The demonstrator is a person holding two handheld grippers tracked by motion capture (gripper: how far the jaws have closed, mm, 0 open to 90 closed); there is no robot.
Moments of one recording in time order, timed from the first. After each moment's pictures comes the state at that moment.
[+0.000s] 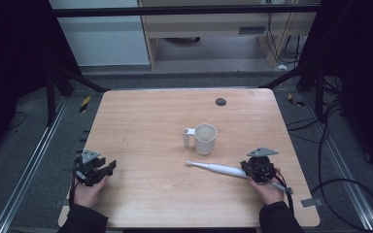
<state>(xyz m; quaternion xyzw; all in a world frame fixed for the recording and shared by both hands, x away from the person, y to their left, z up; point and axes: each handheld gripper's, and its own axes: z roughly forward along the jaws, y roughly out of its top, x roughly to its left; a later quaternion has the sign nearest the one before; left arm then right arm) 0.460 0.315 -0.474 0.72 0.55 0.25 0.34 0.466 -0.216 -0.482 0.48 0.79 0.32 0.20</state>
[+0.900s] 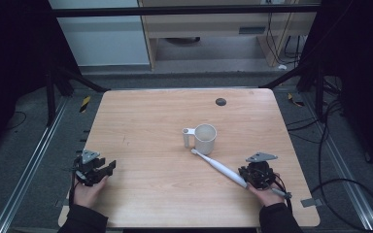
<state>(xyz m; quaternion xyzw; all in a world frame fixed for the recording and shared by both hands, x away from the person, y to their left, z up) 0.460 0.315 -0.475 0.72 0.55 0.25 0.34 0.451 -0.211 -0.482 0.48 0.80 0.32 0.18</state>
